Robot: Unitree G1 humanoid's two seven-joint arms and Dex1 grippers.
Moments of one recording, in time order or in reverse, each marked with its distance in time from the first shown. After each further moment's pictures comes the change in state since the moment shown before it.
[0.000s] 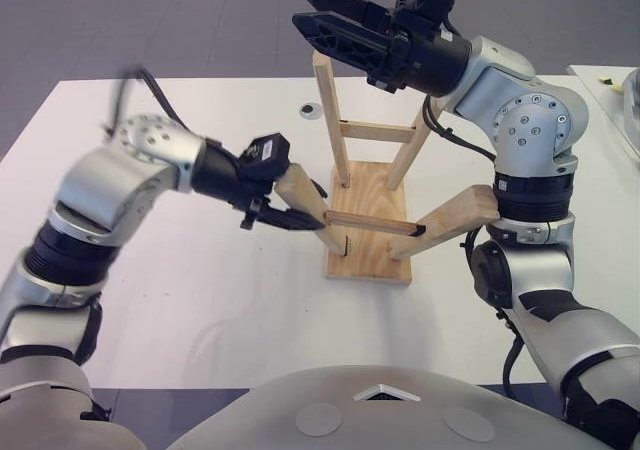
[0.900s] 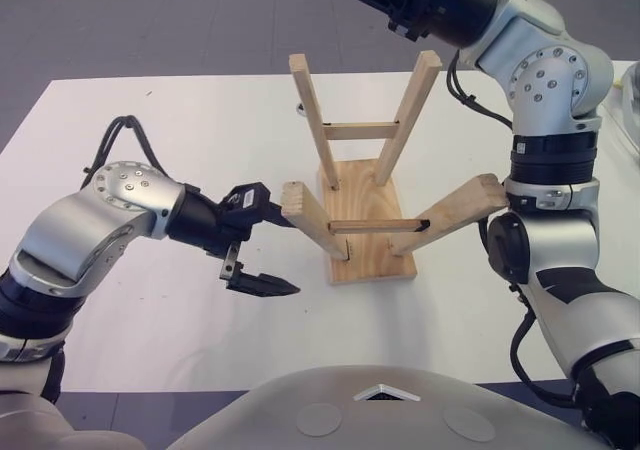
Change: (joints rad) left arm 0.309 0.129 0.212 -0.215 -0.058 0.119 0.083; right arm -0.183 -0.082 0.006 0.243 -0.095 -0.174 0.125
